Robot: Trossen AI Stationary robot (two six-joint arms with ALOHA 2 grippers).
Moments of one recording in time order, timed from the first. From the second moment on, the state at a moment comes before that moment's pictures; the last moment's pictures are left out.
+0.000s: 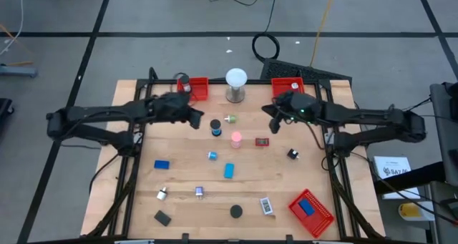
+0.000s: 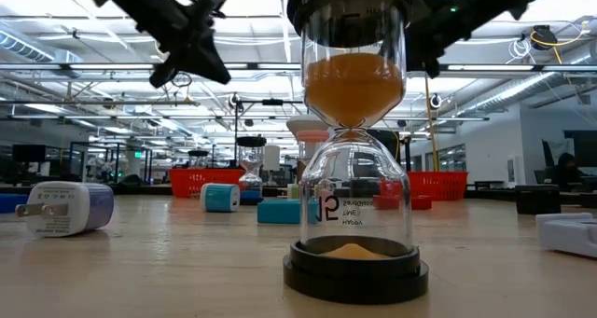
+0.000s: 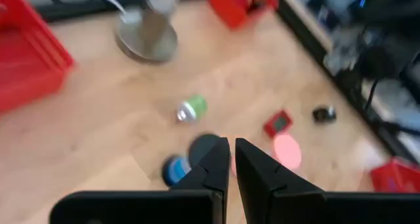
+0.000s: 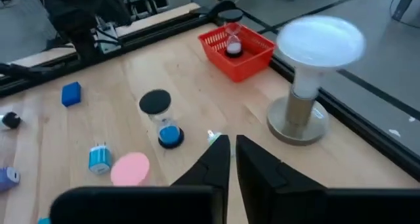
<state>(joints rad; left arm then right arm) 0.23 1.12 0.83 -0.32 -0.11 -0.72 -0.23 1.04 0.74 -0.10 0.16 0.23</state>
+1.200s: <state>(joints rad) 0.17 1.76 1.37 -0.79 -0.19 -0.68 -0.28 0.92 0.68 -0.12 0.13 0.16</state>
